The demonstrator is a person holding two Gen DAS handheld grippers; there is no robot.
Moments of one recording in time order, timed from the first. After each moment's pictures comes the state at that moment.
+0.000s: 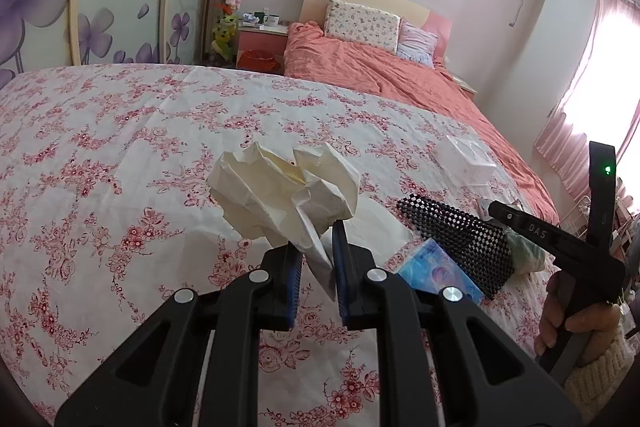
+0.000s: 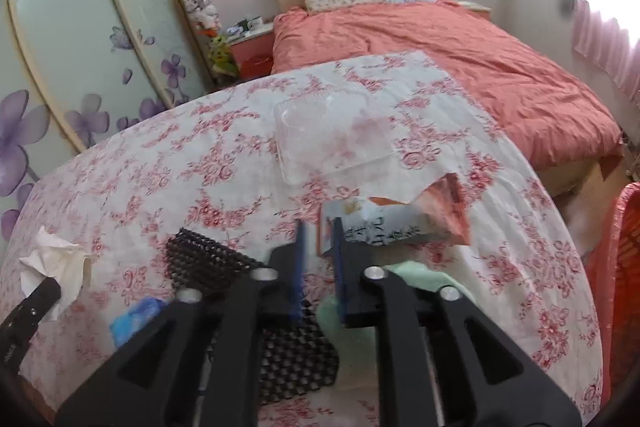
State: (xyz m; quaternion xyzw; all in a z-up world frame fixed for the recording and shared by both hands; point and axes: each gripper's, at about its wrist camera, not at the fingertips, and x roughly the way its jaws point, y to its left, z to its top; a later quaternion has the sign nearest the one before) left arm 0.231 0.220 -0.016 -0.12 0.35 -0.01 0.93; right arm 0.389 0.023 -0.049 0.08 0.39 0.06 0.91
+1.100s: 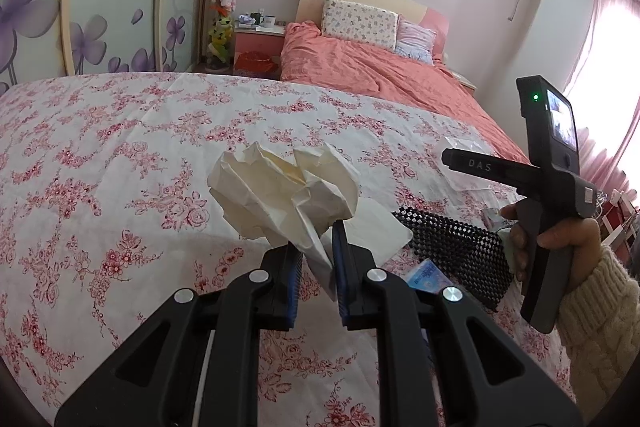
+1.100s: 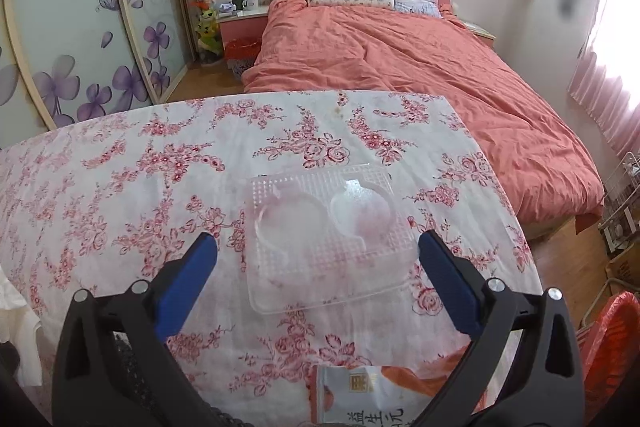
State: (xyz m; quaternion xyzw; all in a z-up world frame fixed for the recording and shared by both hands) left arm 0.251 0.206 -0.014 -0.11 0.35 0.00 0.93; right arm 0.493 0.049 -0.053 -0.03 0.42 0.04 0.91
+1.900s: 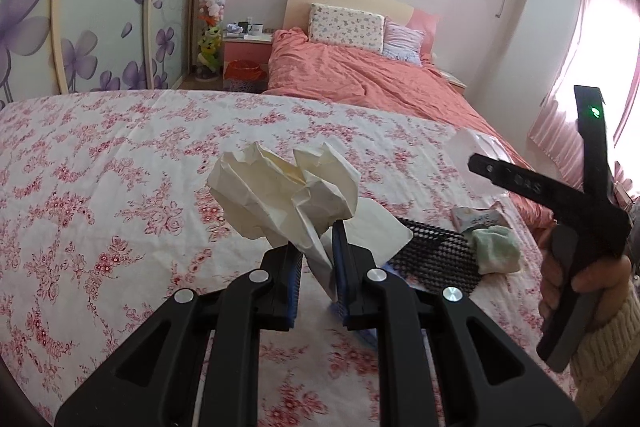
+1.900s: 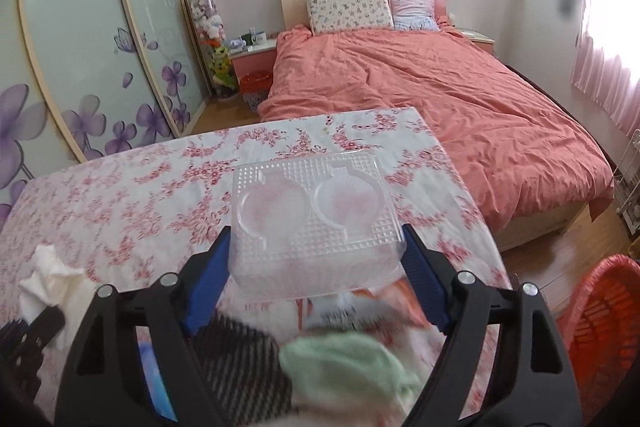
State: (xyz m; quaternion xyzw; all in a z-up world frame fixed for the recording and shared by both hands) left arm 0.240 0.174 0.007 -0.10 0.34 -0.02 0.94; right arm 0.414 0.004 -0.004 0.04 0.37 0.07 0.93
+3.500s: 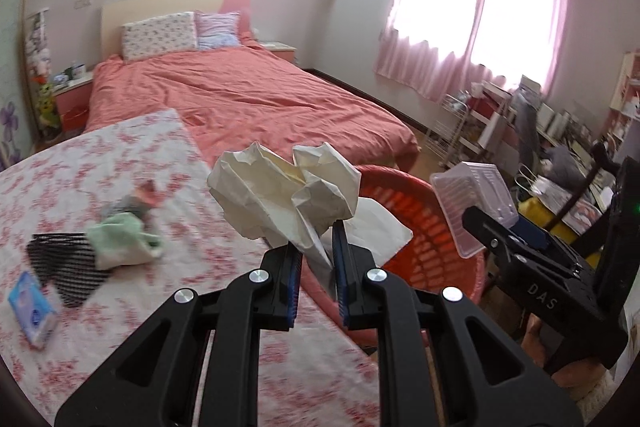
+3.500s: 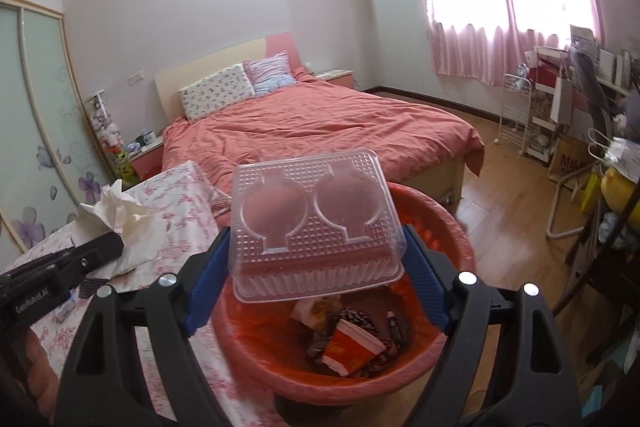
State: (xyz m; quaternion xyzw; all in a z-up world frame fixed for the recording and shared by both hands) left arm 0.195 -0.111 0.020 0.01 0.33 -0.30 0.90; right arm 0.164 -0.280 0.003 0.14 0.25 -0.14 0.95
